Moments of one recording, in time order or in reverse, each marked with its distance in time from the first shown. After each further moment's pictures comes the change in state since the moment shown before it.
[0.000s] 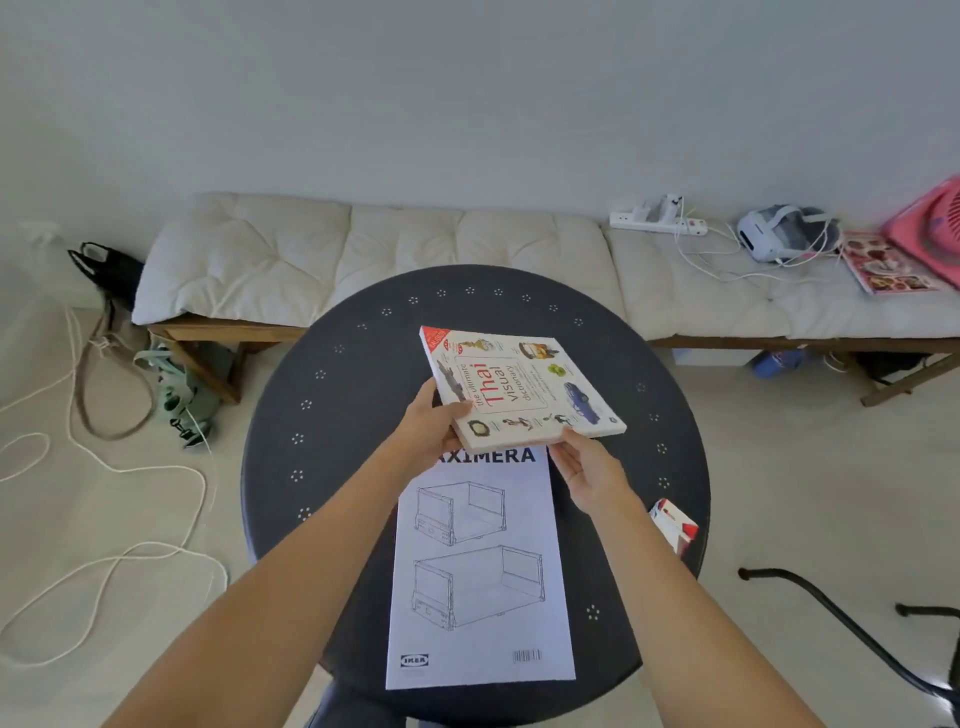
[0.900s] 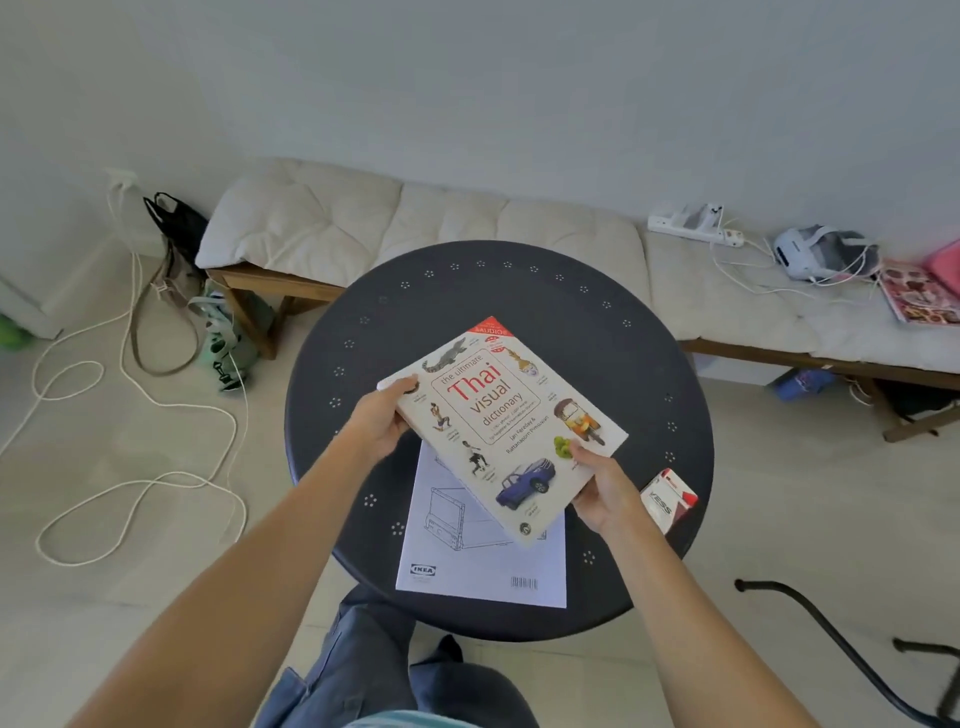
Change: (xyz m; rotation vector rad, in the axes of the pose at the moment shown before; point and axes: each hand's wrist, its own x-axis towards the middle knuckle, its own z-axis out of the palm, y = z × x) left_hand -0.065 -0.045 -0.078 -0.305 0.217 0.020; right_hand -0.045 0.044 -0.055 -0.186 -0.163 0.065
